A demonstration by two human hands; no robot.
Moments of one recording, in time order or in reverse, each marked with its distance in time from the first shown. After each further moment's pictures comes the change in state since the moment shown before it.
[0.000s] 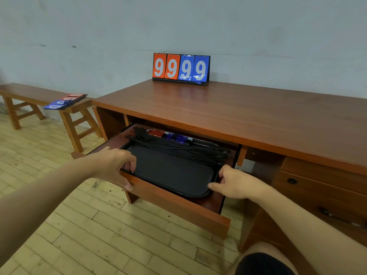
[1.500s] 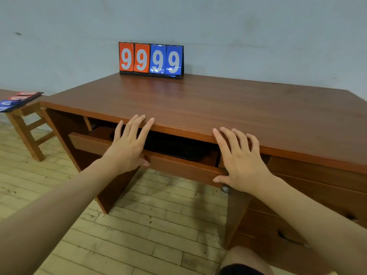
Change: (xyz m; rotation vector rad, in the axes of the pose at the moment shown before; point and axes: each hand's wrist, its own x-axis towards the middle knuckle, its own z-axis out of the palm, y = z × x) left_hand 0.133 0.065 -0.006 0.149 0.604 -0.040; right_hand 0.033 0.058 -0.031 -0.703 0.604 -0.150
